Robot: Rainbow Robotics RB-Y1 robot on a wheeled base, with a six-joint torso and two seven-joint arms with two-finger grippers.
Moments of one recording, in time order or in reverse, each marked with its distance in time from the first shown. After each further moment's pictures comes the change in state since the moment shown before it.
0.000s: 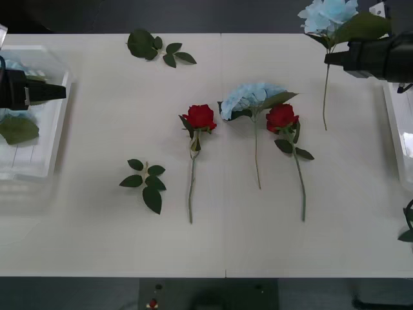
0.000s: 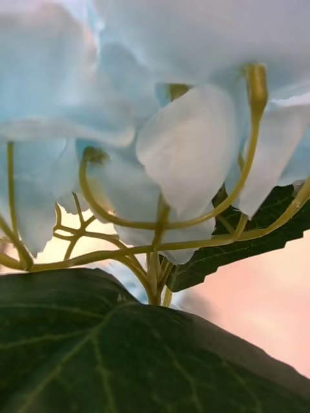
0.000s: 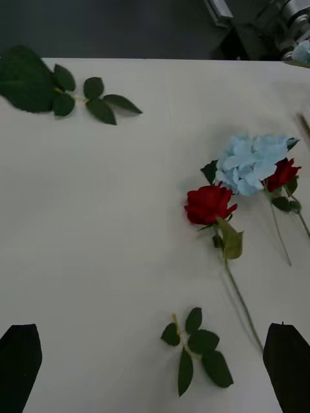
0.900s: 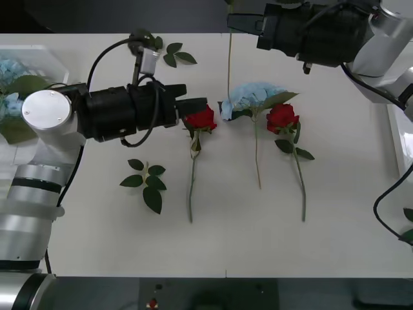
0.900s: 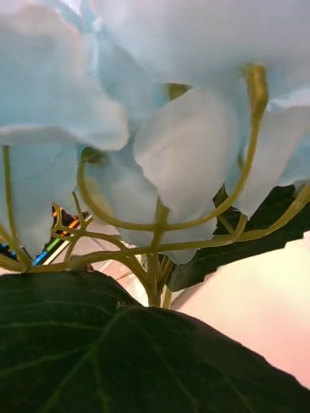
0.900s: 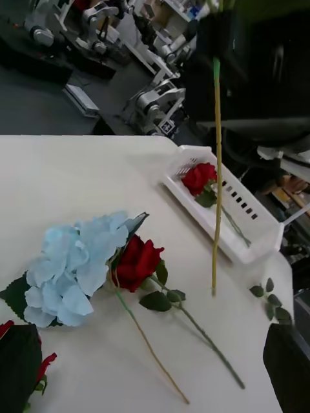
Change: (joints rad) right arm 0.021 0.125 0.212 -0.482 -0.474 -0.101 0.280; left arm -0.003 -0.451 -0.326 -0.001 0.105 -0.371 -0.326
